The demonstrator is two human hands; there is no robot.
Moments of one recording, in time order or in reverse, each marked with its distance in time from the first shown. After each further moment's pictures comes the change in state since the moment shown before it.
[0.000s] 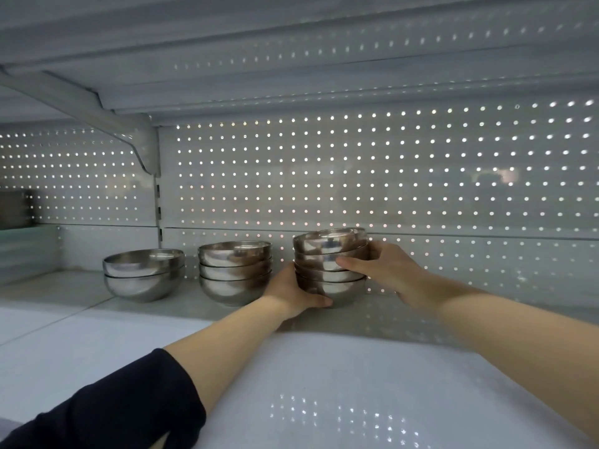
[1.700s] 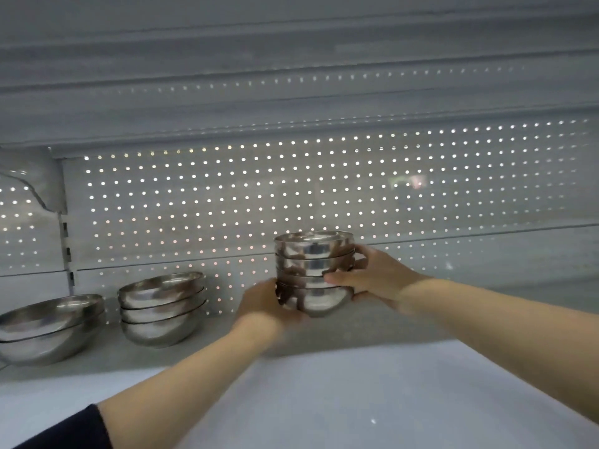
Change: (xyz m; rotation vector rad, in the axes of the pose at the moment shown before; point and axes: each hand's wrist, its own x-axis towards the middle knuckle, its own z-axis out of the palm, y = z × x) left_hand -0.020 0.063 0.038 0.300 0.023 0.139; right_hand -0.056 -0.008 -0.073 0.151 0.066 0.036
